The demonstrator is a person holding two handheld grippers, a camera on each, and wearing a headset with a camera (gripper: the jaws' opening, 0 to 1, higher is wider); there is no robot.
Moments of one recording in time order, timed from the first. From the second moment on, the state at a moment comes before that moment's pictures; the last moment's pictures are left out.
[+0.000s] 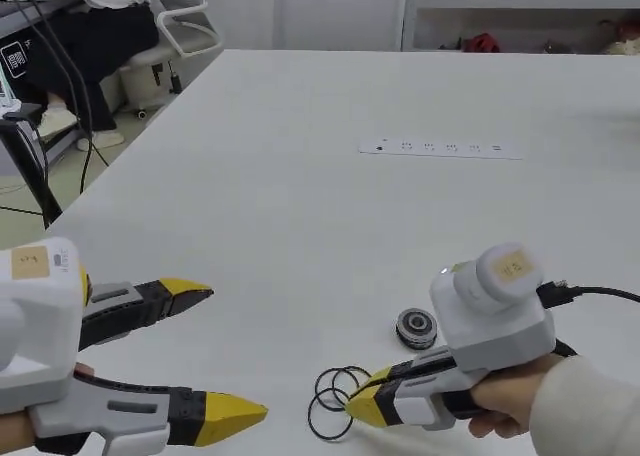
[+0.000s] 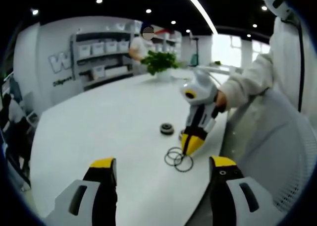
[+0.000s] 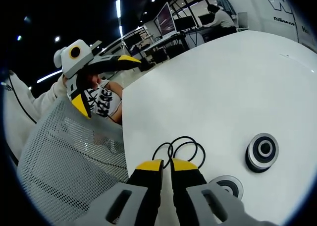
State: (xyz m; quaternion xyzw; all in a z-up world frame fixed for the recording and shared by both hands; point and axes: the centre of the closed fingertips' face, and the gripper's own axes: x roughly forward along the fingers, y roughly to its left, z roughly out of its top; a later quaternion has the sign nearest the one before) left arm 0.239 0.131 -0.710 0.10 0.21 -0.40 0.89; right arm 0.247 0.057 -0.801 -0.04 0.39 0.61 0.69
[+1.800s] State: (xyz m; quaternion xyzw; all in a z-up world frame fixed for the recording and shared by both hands) left arm 0.257 0.098 -0.634 0.17 0.15 -0.44 0.87; right arm 0.342 0.004 -0.731 0.01 0.27 0.51 0.81
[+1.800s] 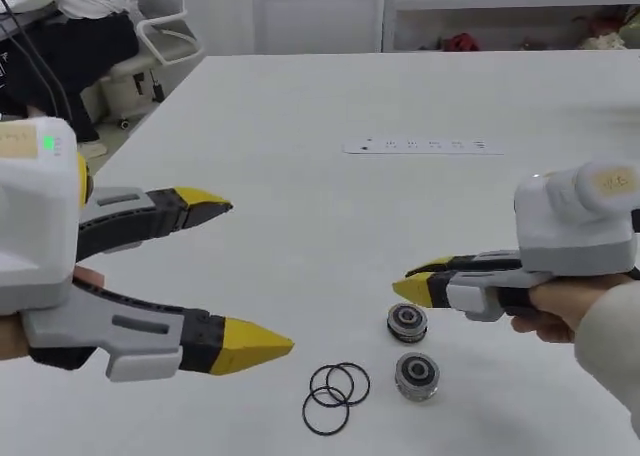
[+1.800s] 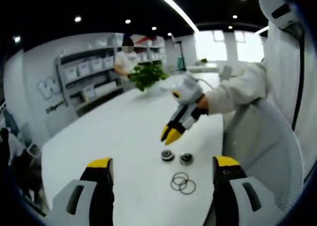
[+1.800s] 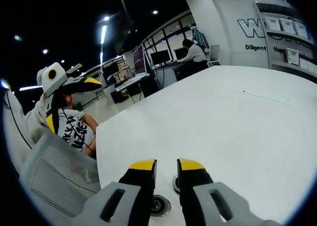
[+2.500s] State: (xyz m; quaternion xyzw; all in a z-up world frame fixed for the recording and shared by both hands) left arm 0.307 0.050 -0.596 0.21 0.10 -0.50 0.84; right arm 0.355 -0.029 -0.755 0.01 0.30 0.46 0.83
